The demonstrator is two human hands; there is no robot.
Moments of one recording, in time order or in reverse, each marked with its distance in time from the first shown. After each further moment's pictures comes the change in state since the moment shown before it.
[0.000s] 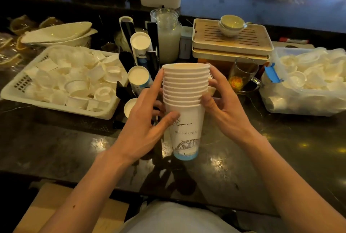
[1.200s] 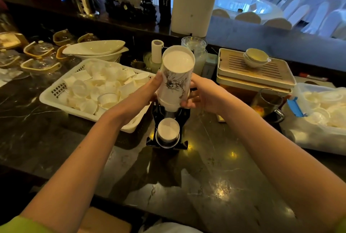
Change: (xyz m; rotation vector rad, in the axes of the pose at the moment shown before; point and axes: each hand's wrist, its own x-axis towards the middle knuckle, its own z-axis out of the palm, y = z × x) left_hand 0.064 -0.044 -0.108 -0.199 -0.197 -0.406; right_hand 0.140 -0.039 0.078 0.198 -0.180 0.738
